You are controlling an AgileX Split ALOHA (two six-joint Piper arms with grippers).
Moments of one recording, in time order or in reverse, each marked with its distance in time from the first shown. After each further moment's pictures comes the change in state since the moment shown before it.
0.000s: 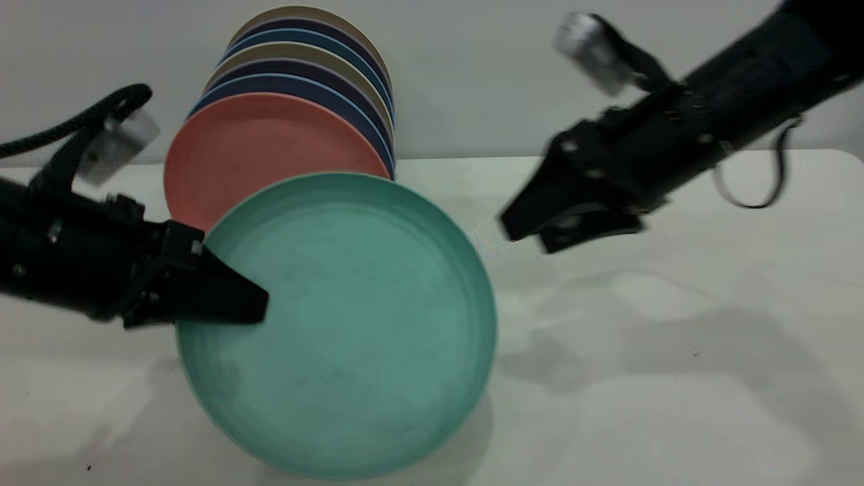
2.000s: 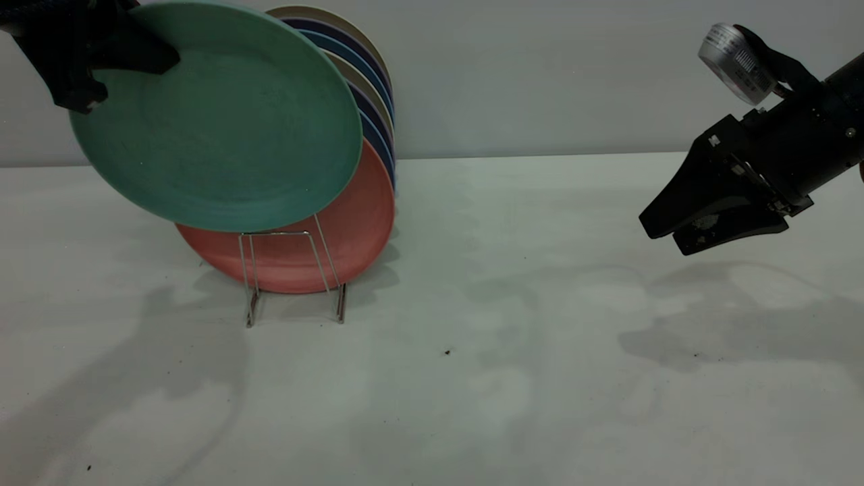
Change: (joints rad) left arm 0.000 -0.174 -0.383 0.613 -0.325 0.375; right arm -0.214 0.000 0.000 -0.170 0.028 0.085
